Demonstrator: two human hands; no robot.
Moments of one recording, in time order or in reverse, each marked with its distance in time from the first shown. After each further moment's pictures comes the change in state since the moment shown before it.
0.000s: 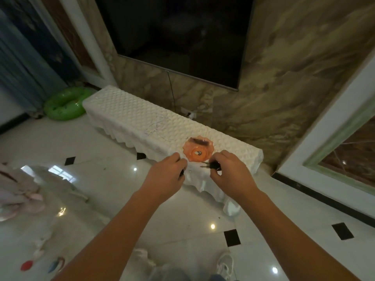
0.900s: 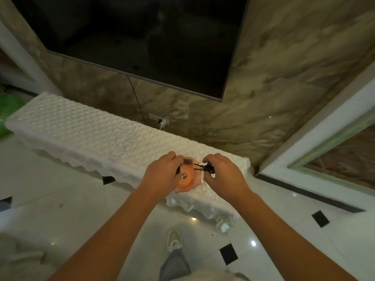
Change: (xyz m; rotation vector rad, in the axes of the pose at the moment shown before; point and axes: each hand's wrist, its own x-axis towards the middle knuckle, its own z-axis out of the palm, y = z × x) left_hand 0.262 -0.140 0.071 -0.159 -0.130 0.109; right_hand 0.238 0.030 0.038 0.007 -0.042 0.219
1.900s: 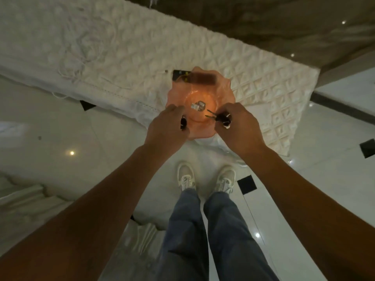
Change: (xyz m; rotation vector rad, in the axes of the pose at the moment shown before) left_hand 0.080 -0.168 0.302 -0.221 -0.294 -0.265; right_hand 0.132 0.153 0.292 0.183 -0.112 0.282
